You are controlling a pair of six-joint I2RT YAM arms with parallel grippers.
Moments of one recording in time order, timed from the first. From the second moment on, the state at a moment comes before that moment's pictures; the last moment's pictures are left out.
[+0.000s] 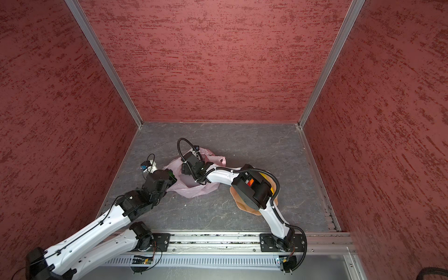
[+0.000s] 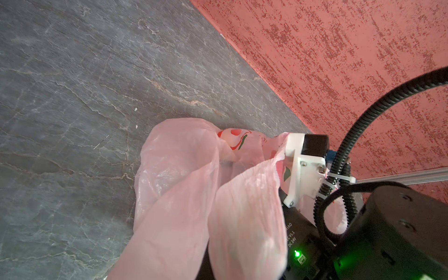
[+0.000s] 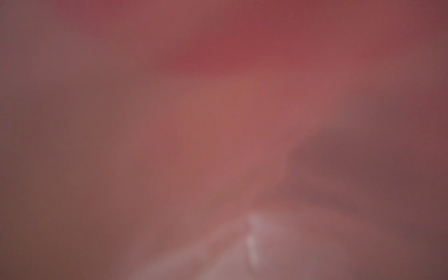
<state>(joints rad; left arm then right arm) -0.68 0.78 0.59 -0.43 -0.55 -1.10 0.94 2.19 1.58 -0.12 0.22 0.81</state>
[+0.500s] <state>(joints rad) -0.69 0.77 0.56 -0.38 -0.51 -1.09 0.91 2.25 1.62 -0.08 0.24 0.86</state>
